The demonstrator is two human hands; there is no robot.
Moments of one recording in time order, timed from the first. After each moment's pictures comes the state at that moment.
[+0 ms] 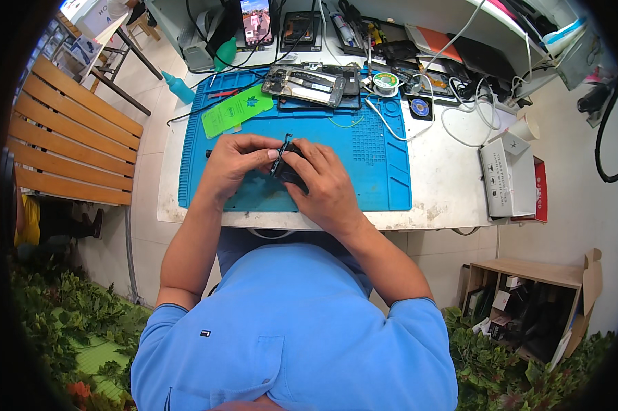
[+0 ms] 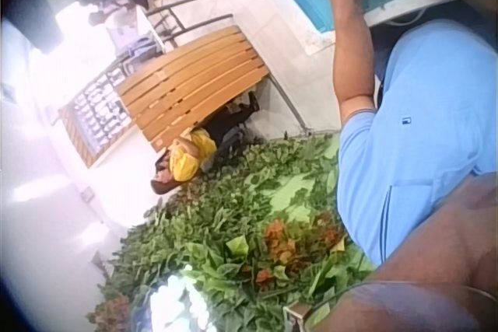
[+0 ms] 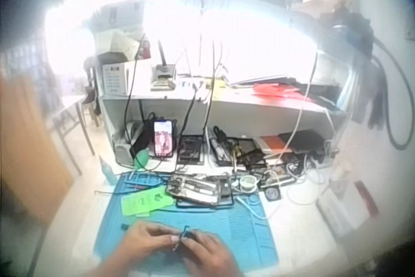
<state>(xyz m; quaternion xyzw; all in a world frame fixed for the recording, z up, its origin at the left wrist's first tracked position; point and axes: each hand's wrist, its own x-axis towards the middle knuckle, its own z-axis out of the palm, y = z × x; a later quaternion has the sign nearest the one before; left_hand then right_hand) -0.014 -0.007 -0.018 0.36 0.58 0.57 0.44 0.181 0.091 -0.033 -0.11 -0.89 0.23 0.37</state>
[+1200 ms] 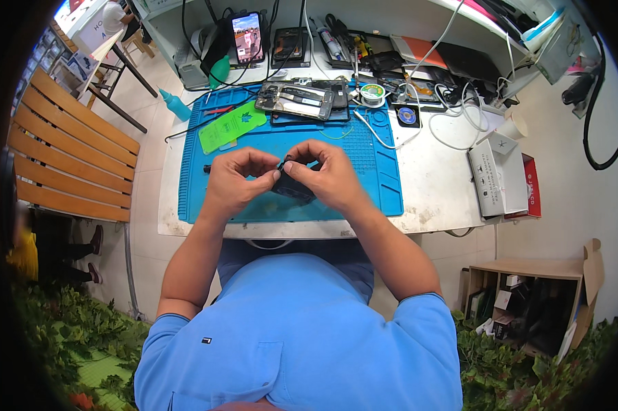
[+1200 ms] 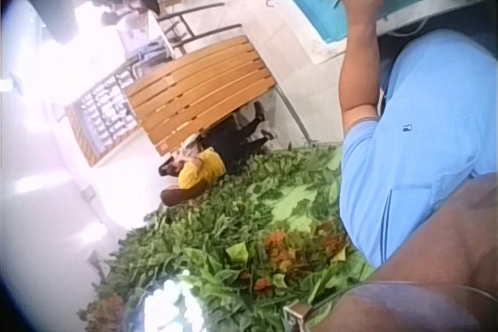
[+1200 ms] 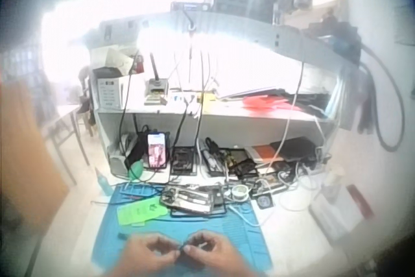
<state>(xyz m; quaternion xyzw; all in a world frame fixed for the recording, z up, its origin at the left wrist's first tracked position) 0.010 -0.010 -0.005 0.44 0.62 0.56 0.33 0.176 0.130 -0.019 -0.20 -0.65 0.70 0.23</state>
